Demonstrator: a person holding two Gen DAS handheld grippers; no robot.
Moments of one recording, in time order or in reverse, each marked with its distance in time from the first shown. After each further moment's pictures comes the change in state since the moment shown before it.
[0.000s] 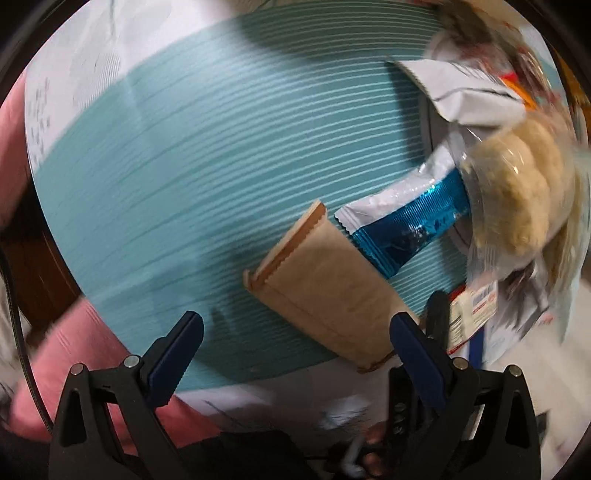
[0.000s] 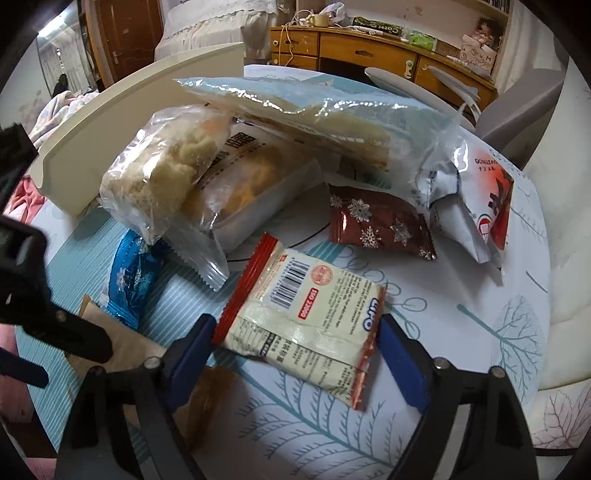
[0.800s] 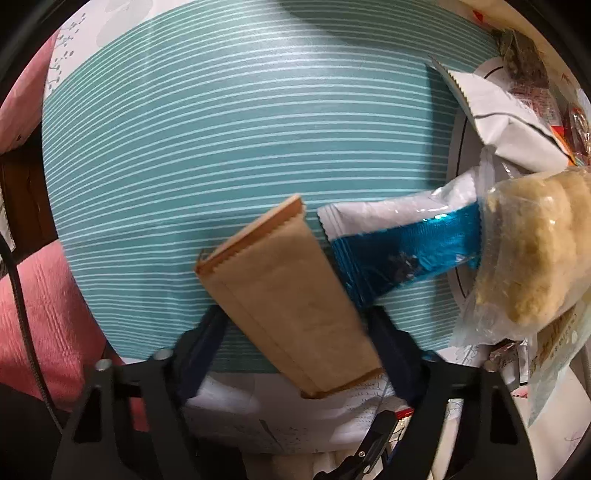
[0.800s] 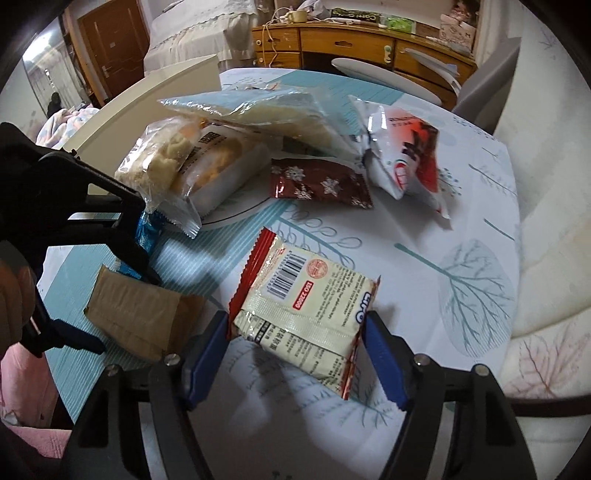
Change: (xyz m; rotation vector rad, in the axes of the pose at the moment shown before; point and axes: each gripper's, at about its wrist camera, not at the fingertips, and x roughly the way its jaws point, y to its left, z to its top) left arm 0.022 0.002 -0.012 -0.240 -0.006 0.015; right arm -0.042 -0.041 -0.030 0.098 0.030 0.031
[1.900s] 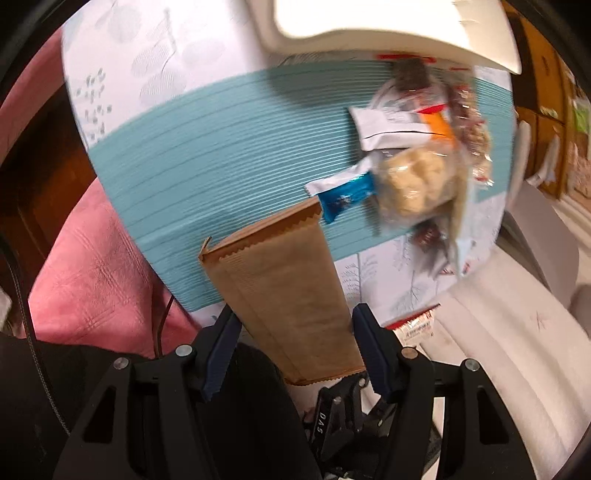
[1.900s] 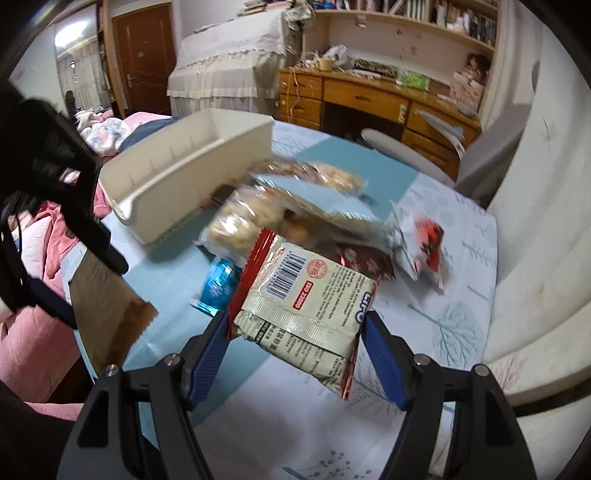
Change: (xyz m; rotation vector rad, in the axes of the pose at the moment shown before) left arm -0.149 0.061 0.018 0.276 0.205 -0.179; right arm -0.083 0.079 0.021 -0.123 -0.187 -0.032
